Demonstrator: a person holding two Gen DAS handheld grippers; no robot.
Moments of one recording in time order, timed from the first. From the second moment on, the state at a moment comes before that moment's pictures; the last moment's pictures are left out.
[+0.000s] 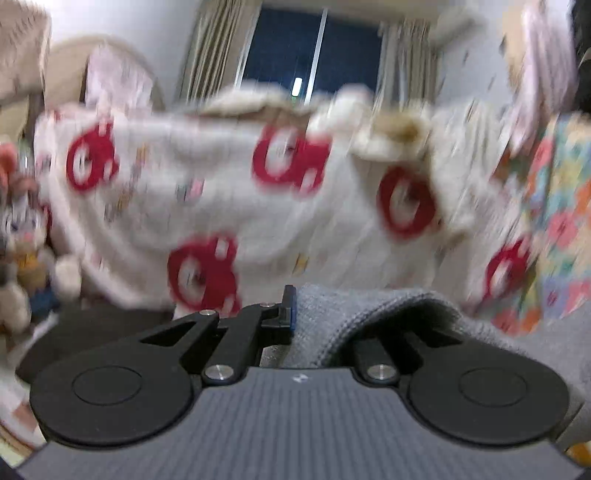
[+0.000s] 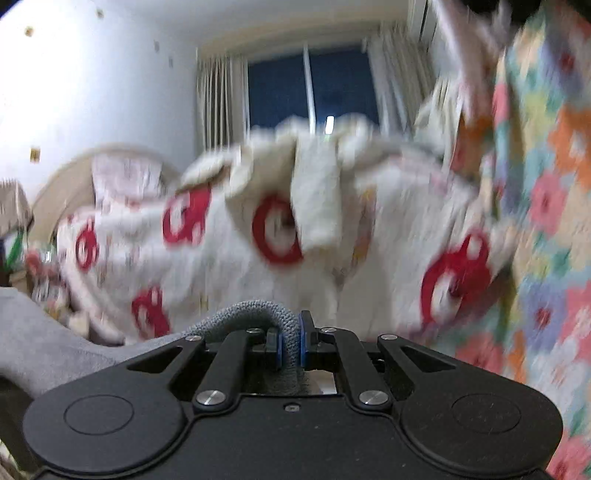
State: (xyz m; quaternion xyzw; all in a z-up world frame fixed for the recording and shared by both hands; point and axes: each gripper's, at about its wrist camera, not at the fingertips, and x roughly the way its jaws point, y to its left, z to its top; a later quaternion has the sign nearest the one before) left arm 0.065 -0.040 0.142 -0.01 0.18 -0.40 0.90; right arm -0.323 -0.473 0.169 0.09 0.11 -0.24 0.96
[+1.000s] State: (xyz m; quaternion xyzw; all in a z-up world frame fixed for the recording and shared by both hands) left arm 0.189 -0.128 -0.100 0.01 0.46 -0.36 0.81; right arm -0.158 -0.486 -0.092 0.25 0.30 -0.25 0.88
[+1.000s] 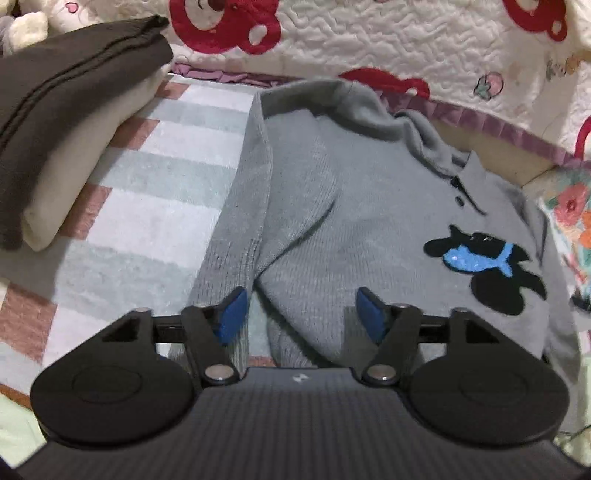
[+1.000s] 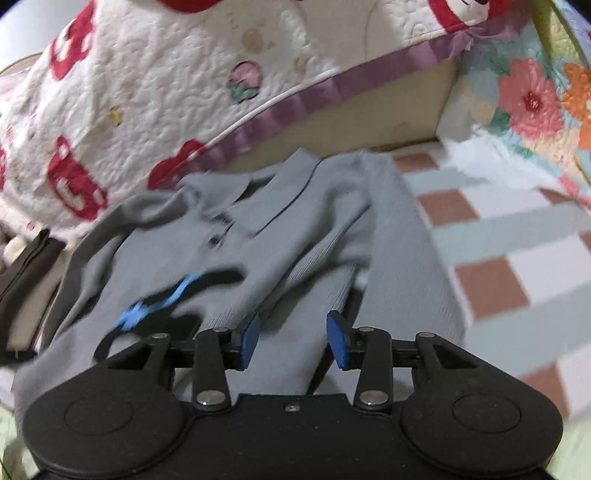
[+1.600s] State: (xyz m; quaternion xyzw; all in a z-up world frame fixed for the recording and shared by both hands) left arm 0.171 -0.126 -0.125 -0.08 0.56 -0.44 0.70; right arm -0.113 -0.353 -0.111 0.12 0.44 -0.04 0.89
